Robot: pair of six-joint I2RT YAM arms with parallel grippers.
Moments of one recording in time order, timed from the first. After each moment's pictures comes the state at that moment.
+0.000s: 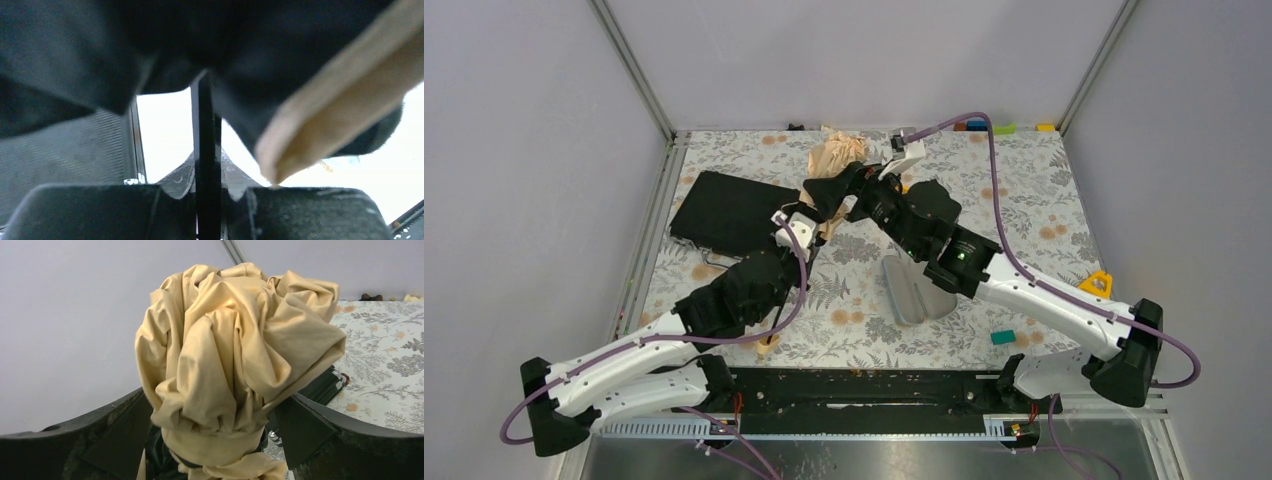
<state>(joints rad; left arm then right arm) -1.02 0.81 0.76 -0.22 -0.46 -0.08 1.00 1.30 1.23 0.16 0.27 0.57</state>
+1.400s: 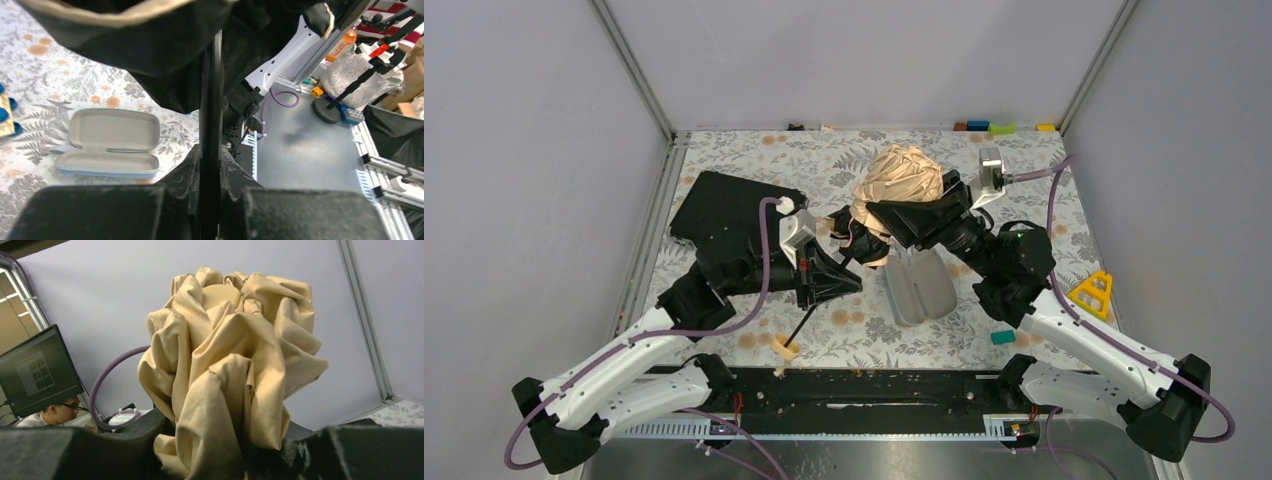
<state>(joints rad) -0.86 0.82 0.86 -0.07 0.59 -0.32 0.83 0.98 0.86 0.78 -0.26 0.68</state>
